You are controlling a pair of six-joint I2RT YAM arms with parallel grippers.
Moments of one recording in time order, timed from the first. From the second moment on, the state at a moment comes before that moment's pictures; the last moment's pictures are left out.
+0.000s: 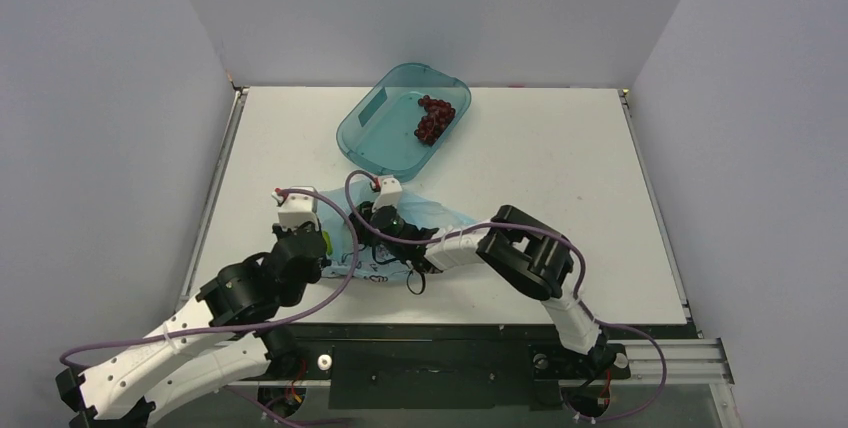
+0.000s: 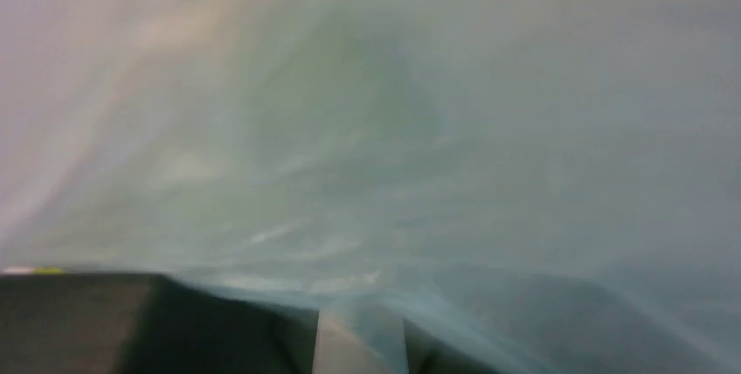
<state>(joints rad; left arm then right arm) -0.95 0.63 0.76 -0.77 -0.78 -0.55 1.07 2.15 1.21 0.51 0.31 0.63</state>
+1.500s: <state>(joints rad) -0.95 0.65 0.46 -0.88 -0.84 -1.40 1.14 1.67 0.87 0.39 0.32 0.61</state>
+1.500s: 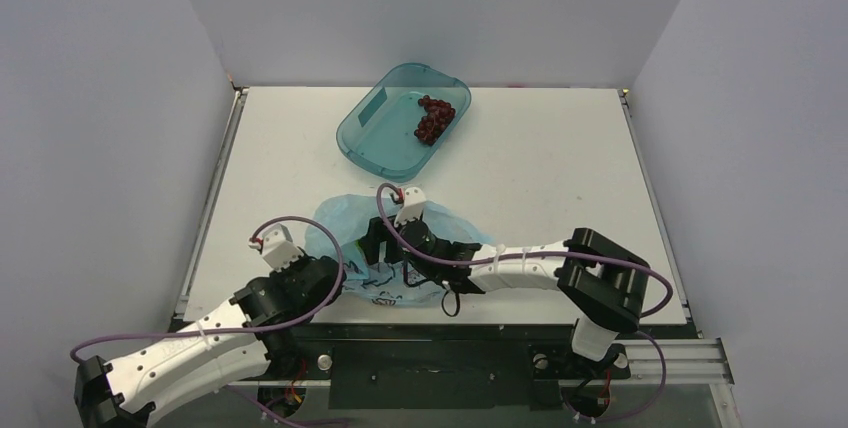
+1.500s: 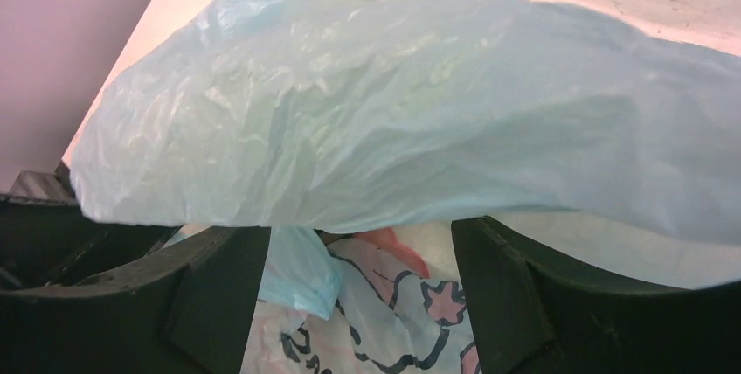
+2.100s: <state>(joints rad) -0.95 0.58 0.41 -0.86 -0.80 -1.35 1.07 1.81 0.96 0.39 0.39 0.61</state>
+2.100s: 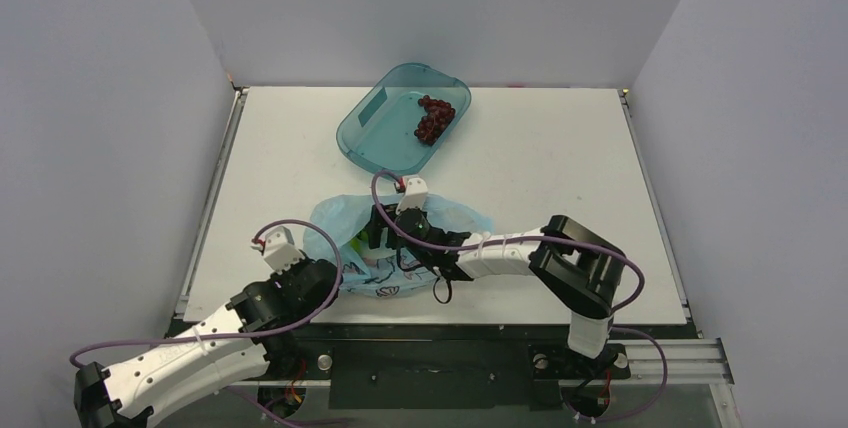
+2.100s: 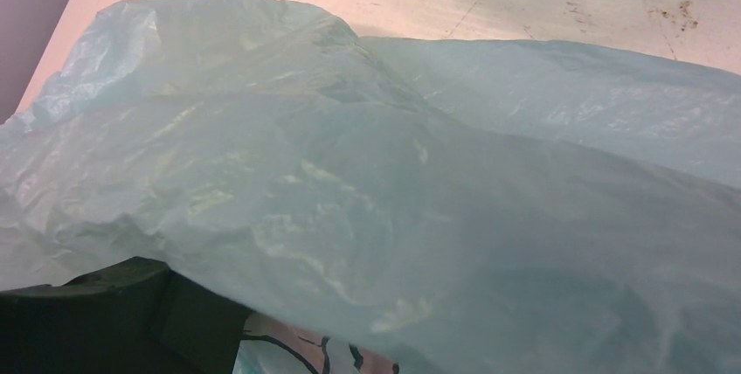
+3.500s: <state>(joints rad) -0.95 0.60 0.44 -0.78 -0.74 -1.24 1.05 1.90 1.04 0.44 0.30 0.54</state>
